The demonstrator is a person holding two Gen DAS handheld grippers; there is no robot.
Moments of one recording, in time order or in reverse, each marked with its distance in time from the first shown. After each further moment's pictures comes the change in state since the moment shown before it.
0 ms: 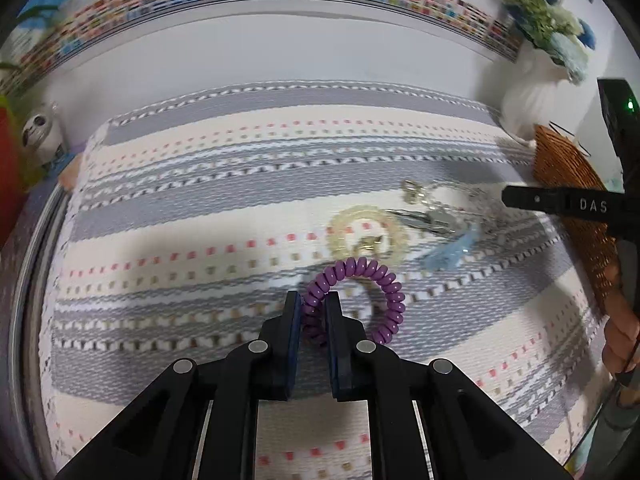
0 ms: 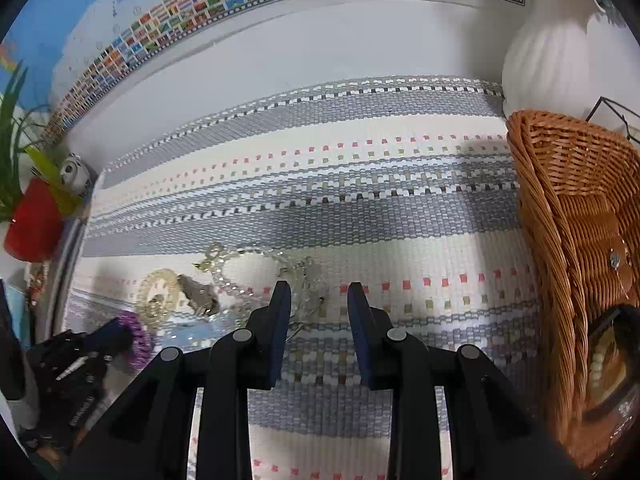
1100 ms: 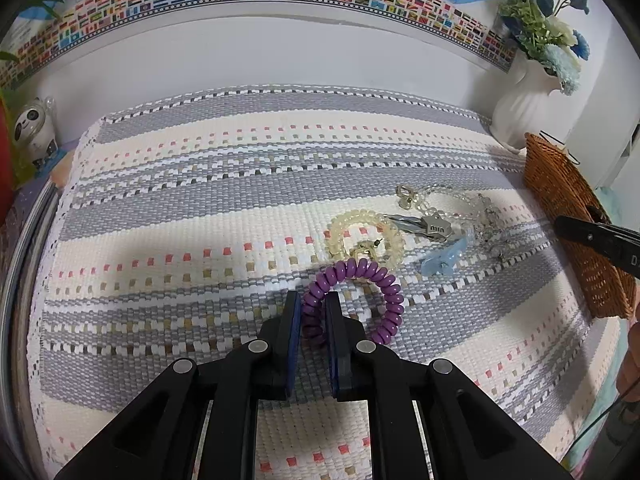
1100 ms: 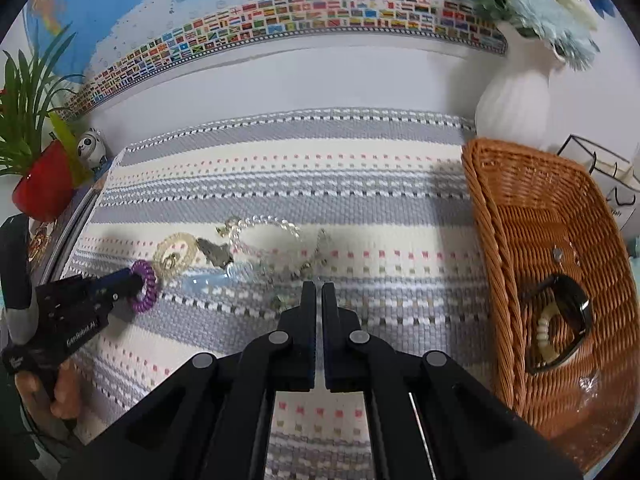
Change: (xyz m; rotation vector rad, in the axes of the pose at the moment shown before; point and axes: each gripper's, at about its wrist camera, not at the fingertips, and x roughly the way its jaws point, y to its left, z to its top) left arm 0.000 0.005 -0.004 -0.001 -0.024 -0.060; right arm -0.059 0.011 -0.046 -0.089 -0.087 -0.037
